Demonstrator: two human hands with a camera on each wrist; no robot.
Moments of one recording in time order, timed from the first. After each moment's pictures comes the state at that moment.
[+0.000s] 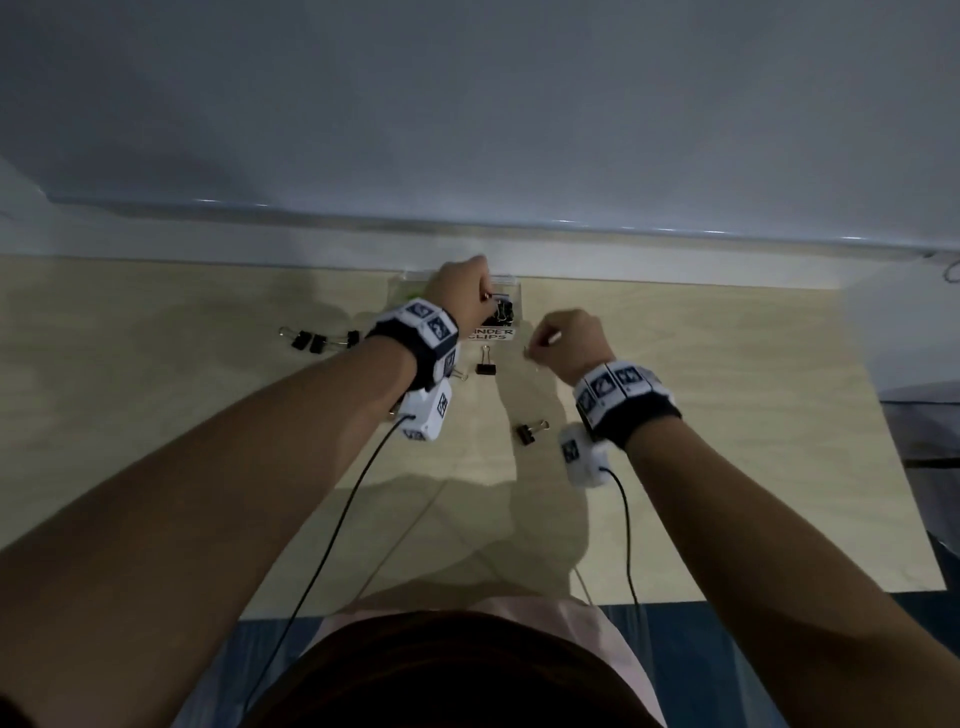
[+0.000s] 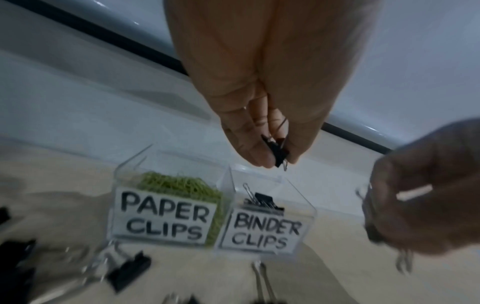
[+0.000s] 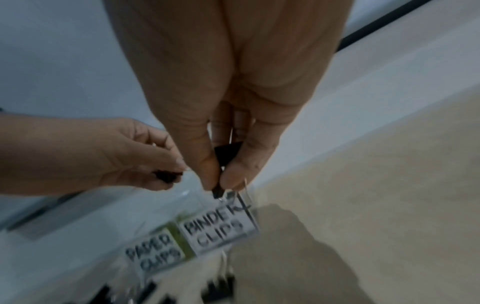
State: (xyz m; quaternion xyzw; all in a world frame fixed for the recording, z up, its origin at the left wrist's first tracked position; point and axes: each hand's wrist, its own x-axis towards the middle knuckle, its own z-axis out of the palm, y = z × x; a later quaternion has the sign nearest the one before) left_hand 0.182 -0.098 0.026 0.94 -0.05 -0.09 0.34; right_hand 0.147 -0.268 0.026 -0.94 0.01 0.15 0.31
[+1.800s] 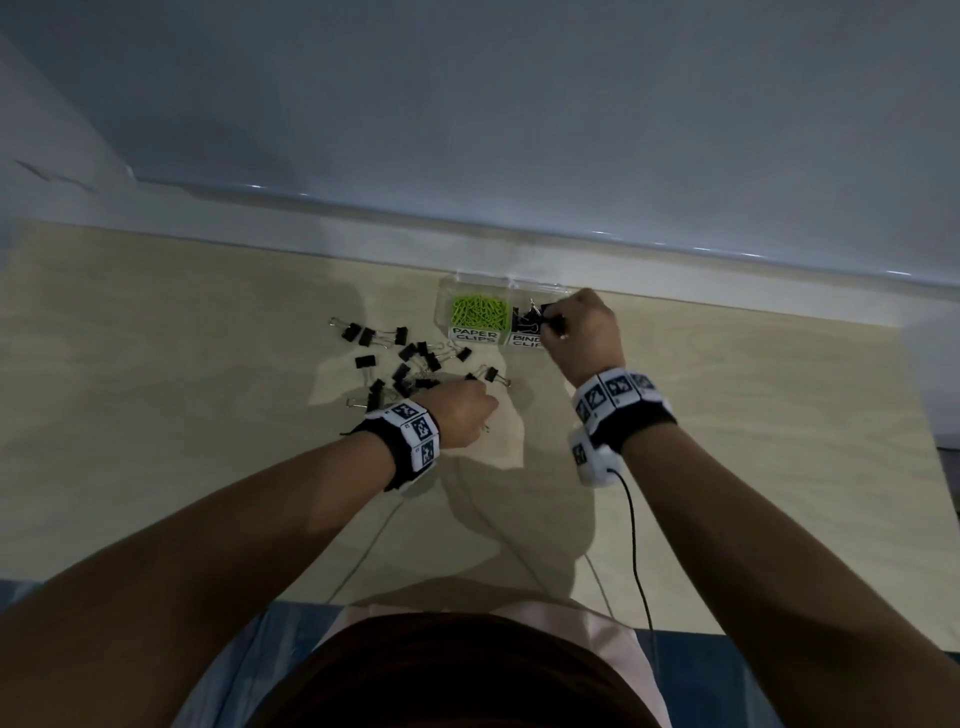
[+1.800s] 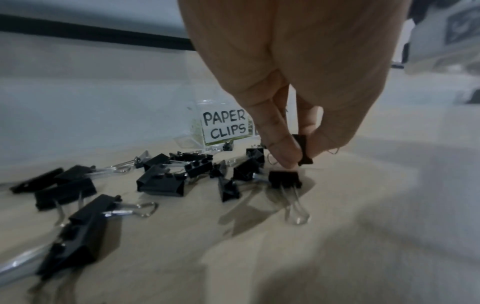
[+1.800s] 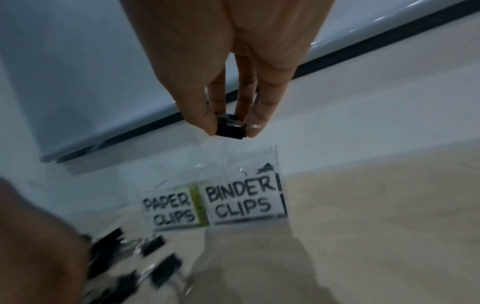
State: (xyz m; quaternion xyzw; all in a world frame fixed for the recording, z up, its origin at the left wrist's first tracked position) left_hand 0.091 -0.045 -0.018 0.92 -0.26 -0.29 0.10; right_hand 0.161 -0.222 0.007 -0.95 -0.09 -0.01 0.29
